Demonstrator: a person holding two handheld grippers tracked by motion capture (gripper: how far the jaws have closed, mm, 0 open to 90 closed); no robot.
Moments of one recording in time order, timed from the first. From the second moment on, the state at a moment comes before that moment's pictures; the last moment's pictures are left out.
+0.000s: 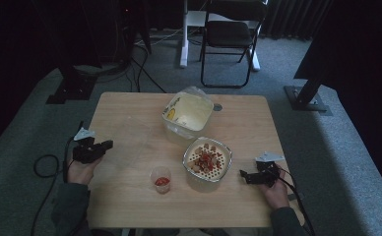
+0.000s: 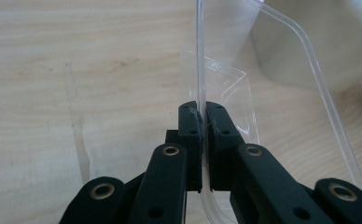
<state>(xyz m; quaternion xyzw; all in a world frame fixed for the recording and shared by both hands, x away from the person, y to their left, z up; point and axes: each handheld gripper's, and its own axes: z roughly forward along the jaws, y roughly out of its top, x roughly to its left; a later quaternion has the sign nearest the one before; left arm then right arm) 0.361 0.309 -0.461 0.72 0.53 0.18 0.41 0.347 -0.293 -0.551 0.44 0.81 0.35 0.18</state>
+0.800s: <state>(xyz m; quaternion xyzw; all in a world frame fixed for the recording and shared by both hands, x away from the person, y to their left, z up) 0.406 0.271 -0.390 0.72 0.47 0.19 0.46 0.347 -0.293 -0.551 0.44 0.81 0.35 0.18</state>
